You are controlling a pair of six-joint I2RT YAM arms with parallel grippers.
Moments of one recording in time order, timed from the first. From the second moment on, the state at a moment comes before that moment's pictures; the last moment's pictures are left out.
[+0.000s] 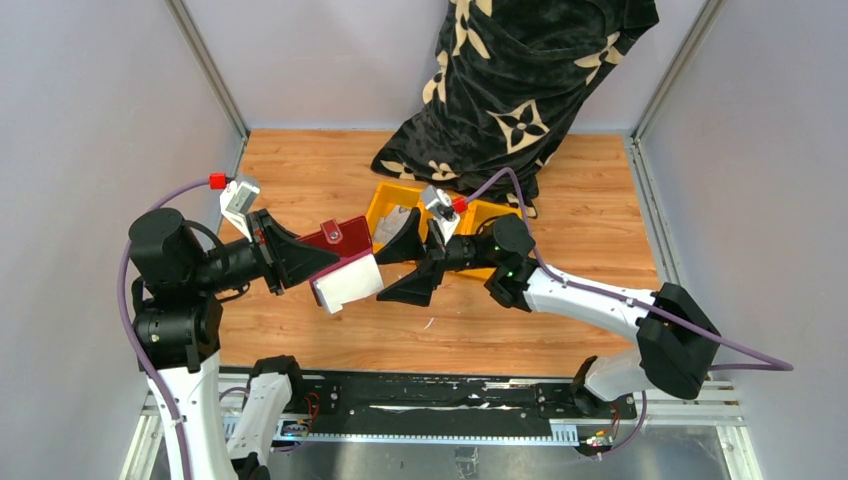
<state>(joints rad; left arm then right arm) 0.14 0.70 1.31 -0.81 1.22 -0.32 0.93 1.40 0.88 0.93 -0.84 0.58</state>
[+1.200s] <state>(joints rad) 0.14 0.71 1.38 -0.79 1.29 -0.43 1.06 1.34 0.98 0.78 -0.50 0.18</state>
